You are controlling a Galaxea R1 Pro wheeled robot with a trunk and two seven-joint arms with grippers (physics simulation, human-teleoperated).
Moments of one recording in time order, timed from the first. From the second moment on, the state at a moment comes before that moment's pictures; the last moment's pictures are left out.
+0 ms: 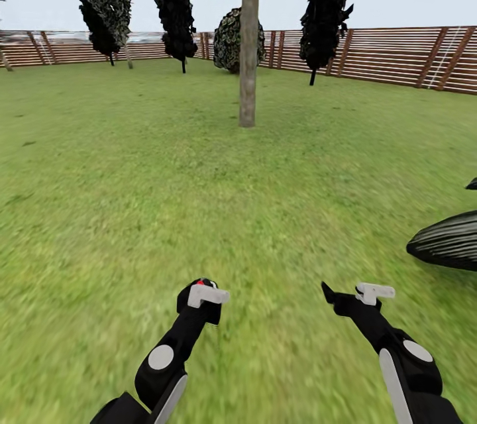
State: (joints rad) left arm -0.22 0.01 -0.50 -1.58 0.09 0.38 0.25; right arm -0.17 0.02 -0.22 -1.60 -0.09 0.44 0.19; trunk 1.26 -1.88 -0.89
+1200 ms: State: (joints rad) left arm -0.22 0.01 -0.50 -1.58 0.08 0.38 0.23; right arm -0.17 0.01 -0.21 -1.60 -0.09 0.44 0.19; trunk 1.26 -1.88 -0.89
